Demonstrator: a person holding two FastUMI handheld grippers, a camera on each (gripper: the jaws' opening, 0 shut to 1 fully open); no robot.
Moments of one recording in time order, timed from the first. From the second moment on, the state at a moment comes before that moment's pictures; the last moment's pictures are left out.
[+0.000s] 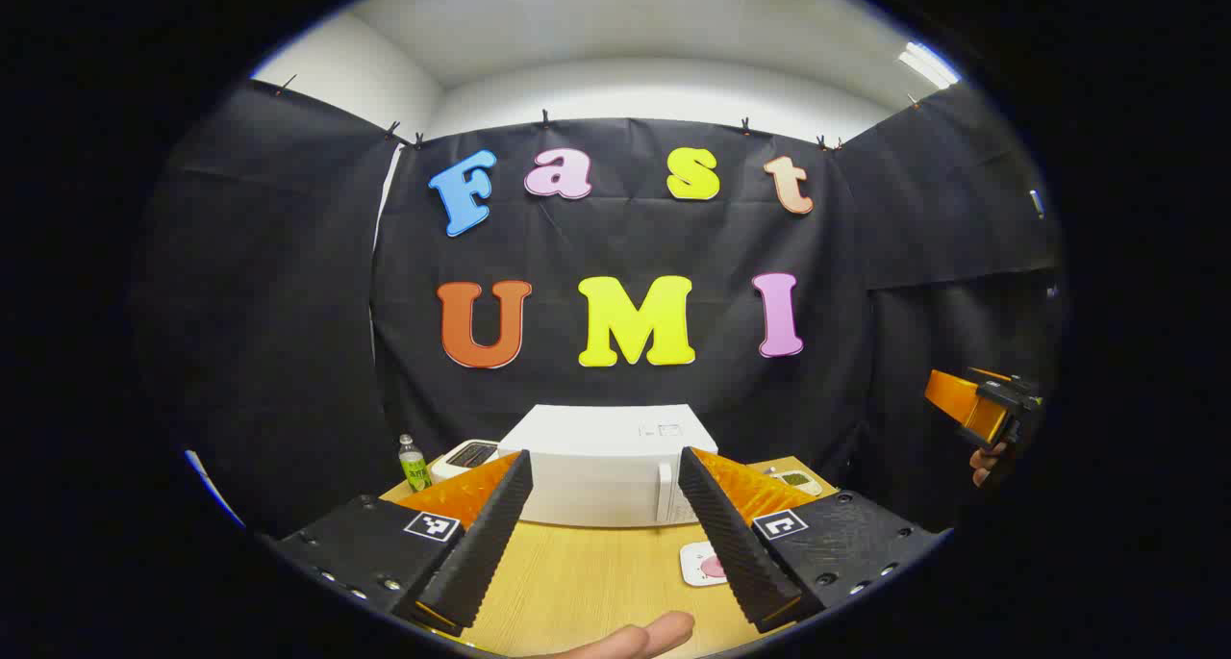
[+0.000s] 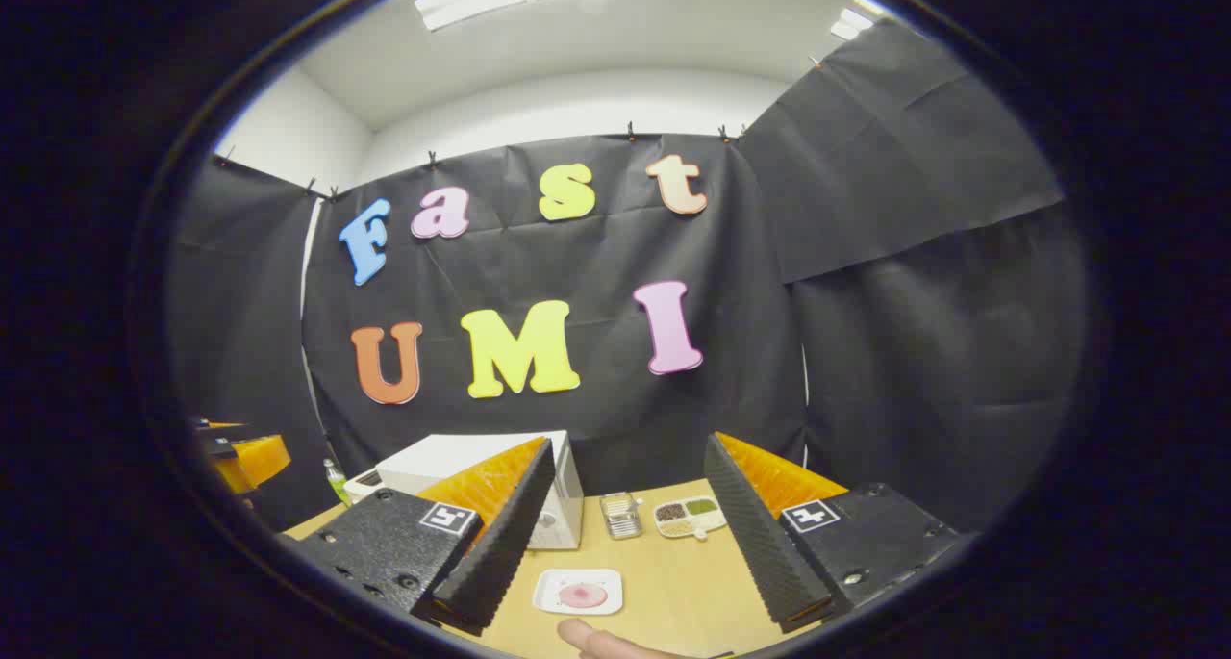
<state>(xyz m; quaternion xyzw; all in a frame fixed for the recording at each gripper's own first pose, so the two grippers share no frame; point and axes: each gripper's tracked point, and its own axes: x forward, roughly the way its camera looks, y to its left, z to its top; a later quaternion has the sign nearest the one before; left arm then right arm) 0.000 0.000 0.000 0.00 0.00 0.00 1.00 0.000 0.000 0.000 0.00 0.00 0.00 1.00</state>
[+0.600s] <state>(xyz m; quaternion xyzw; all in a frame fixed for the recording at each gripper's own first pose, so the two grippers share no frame) -0.007 -0.008 0.002 0.01 -0.01 -0.01 1.00 -0.022 0.021 0.010 -0.02 -0.01 0.03 1.00</state>
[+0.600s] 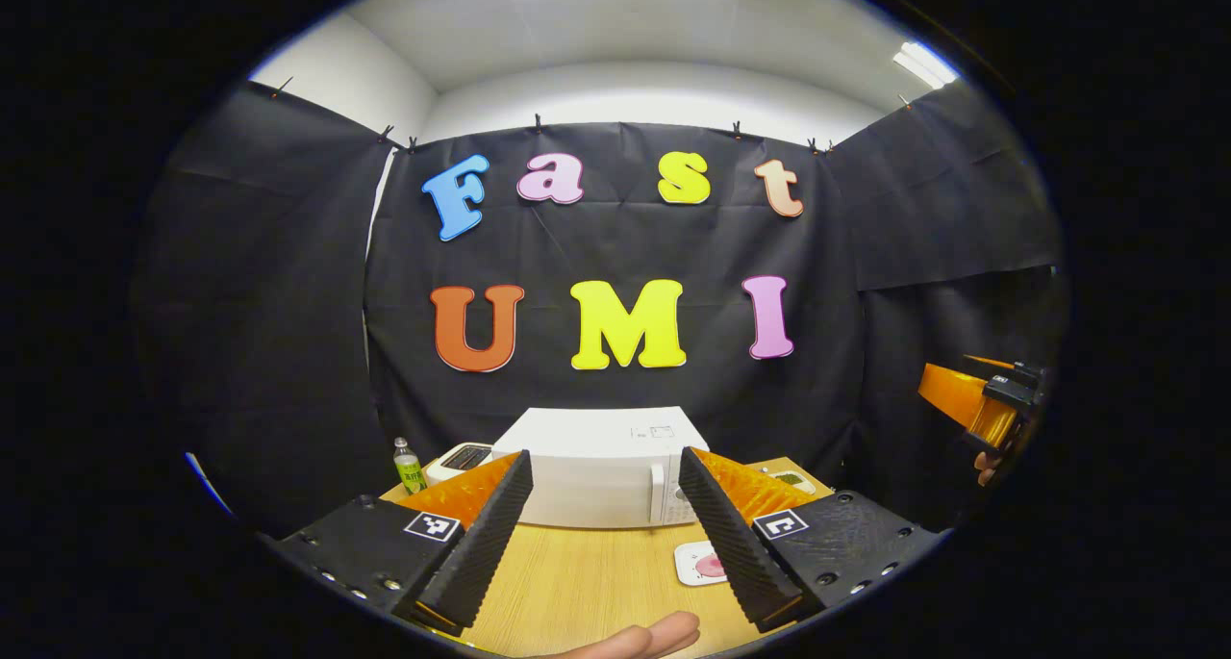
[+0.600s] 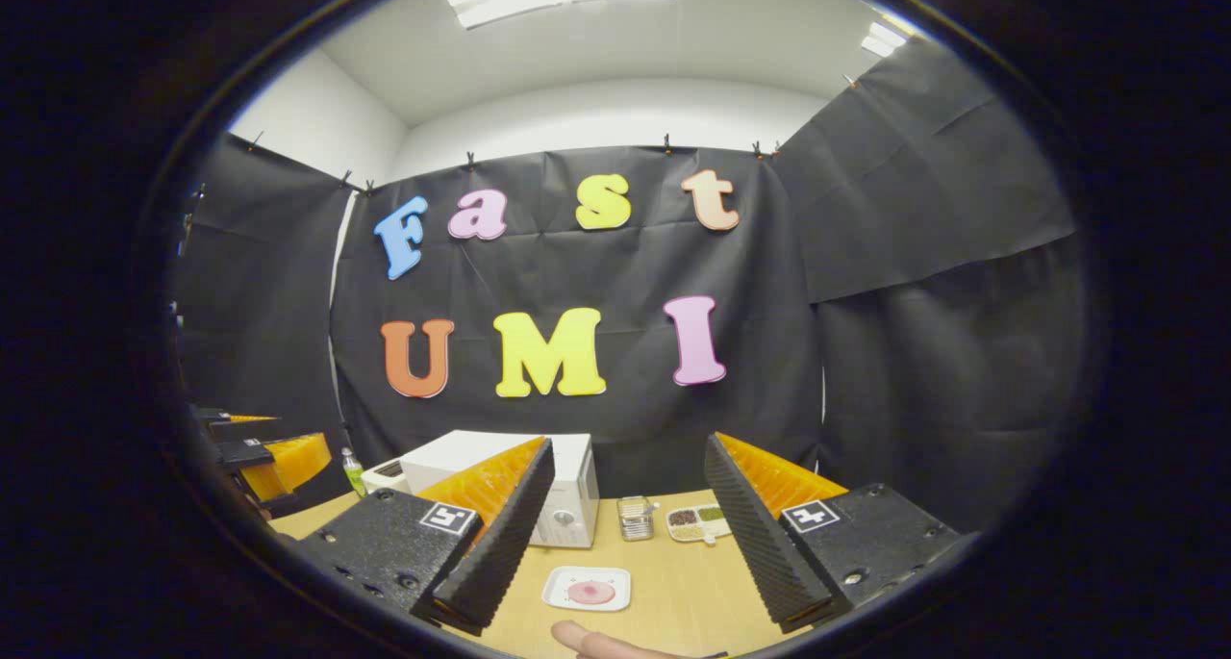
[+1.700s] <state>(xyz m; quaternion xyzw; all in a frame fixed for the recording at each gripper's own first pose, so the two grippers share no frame) 0.171 -0.055 -0.080 -0.03 0.00 -0.03 1.00 0.002 -0.040 0.026 -0.06 -0.06 -0.01 1.00</state>
